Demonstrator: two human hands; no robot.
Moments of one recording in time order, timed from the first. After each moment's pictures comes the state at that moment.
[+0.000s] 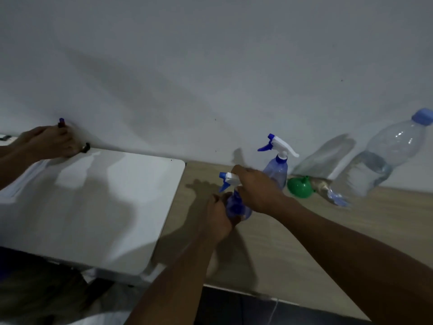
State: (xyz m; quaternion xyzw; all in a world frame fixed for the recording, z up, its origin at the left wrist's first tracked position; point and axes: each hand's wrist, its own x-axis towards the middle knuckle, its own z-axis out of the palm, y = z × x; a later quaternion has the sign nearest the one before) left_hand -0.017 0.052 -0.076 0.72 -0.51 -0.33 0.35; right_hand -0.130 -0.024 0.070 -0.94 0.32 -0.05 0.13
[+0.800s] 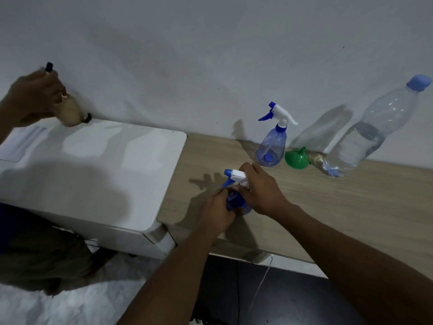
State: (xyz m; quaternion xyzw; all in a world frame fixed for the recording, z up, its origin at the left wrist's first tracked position) left_hand -0.063 0.137 -0.060 0.78 -0.49 -0.26 0.29; right_hand -0.180 0.041 0.017 -0.92 0.31 -0.14 0.19
